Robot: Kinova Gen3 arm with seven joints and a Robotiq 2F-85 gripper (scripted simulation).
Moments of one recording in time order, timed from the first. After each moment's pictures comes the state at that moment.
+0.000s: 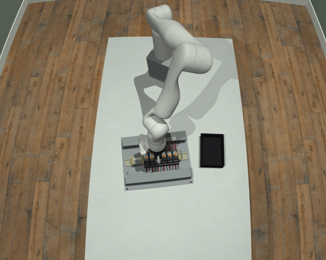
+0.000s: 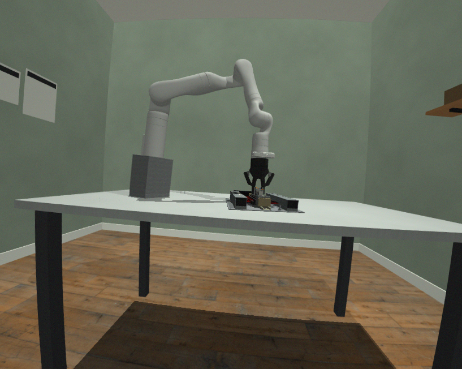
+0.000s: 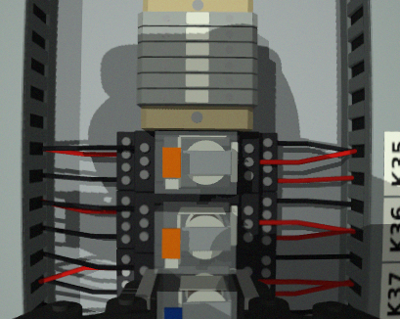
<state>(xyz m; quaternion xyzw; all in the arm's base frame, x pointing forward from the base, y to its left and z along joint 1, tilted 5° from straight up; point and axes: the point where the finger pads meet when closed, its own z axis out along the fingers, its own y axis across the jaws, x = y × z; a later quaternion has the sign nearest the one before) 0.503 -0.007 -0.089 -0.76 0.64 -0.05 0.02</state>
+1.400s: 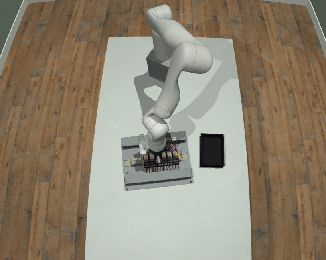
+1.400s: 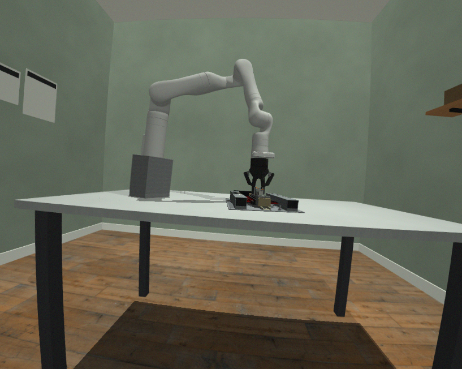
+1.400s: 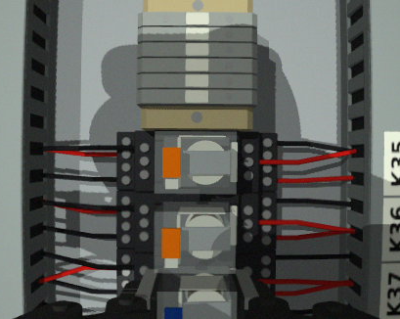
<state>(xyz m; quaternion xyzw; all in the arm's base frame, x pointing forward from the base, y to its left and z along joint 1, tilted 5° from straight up) 0.503 -0.007 -0.088 -0.76 0.64 -0.05 0.02</state>
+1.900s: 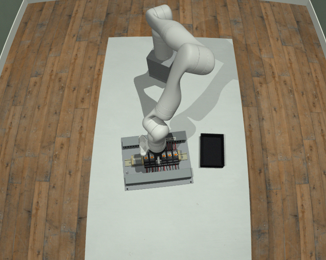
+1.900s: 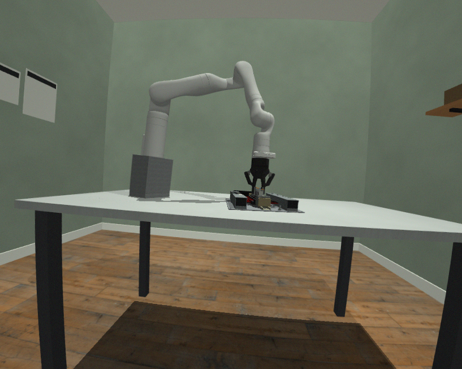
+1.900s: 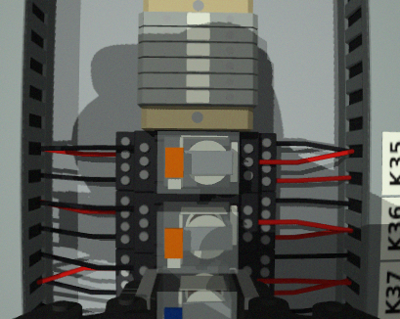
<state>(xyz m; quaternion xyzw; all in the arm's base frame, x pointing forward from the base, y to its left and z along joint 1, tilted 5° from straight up) 0.504 -0.007 -0.088 -0.76 0.64 -0.04 0.01</state>
